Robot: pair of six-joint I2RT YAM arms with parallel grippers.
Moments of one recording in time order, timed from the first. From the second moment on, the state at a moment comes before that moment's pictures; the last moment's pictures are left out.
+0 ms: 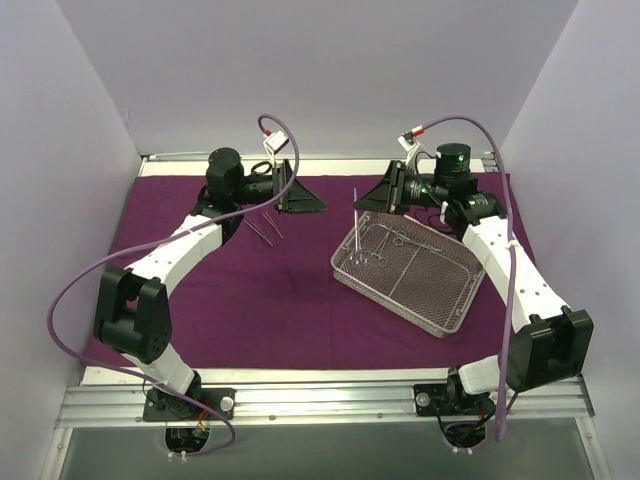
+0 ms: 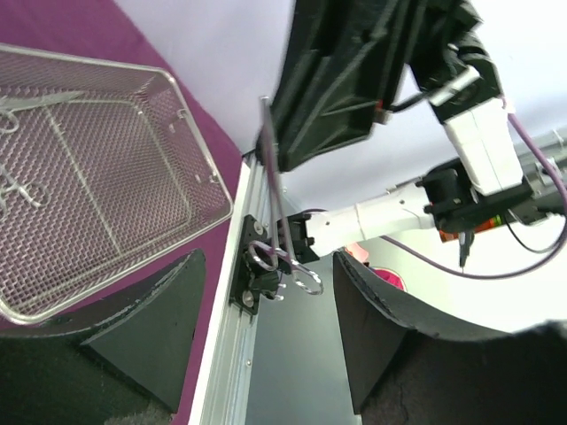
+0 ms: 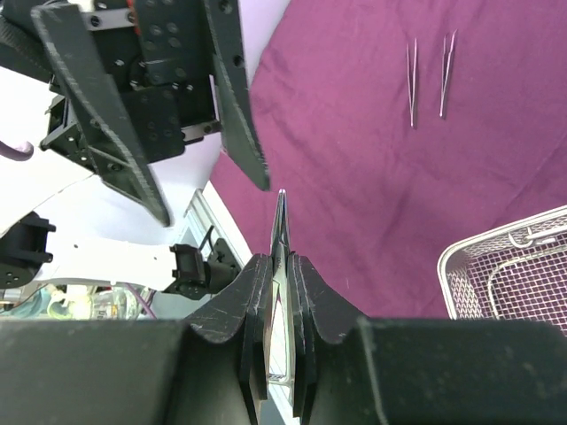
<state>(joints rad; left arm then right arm) -0.39 1.65 1.28 0.36 1.10 -0.99 0.24 1.40 1.30 -0.33 -0.86 0.54</state>
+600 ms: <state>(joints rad) -0.40 1.68 1.22 0.93 1.18 -1.33 0.28 1.40 1.33 -0.21 -0.92 0.69</state>
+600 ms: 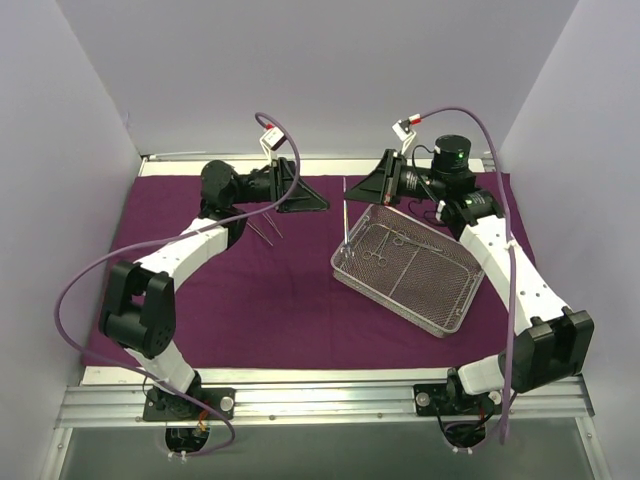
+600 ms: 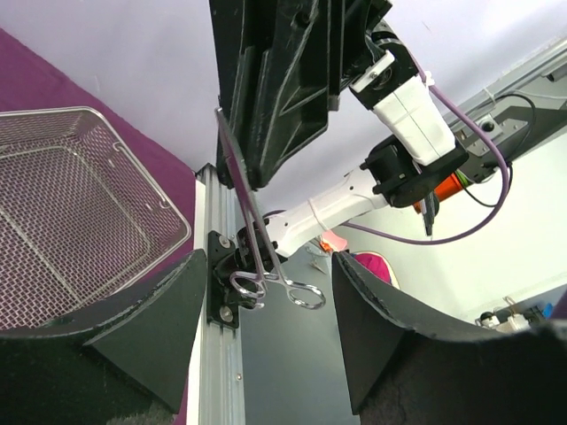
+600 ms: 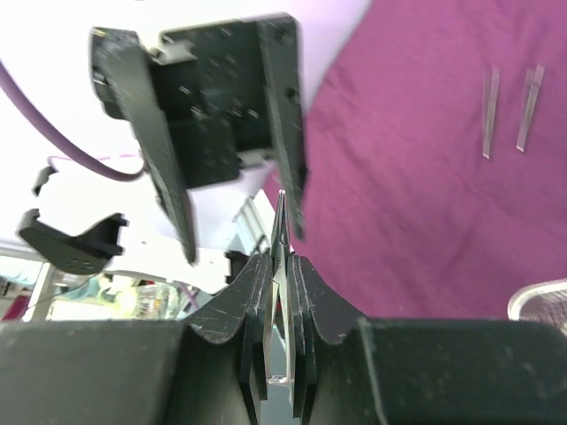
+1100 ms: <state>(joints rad) -0.46 1.72 1.22 1.09 1.18 -1.41 0.34 1.41 1.40 -0.11 -0.94 0.78</state>
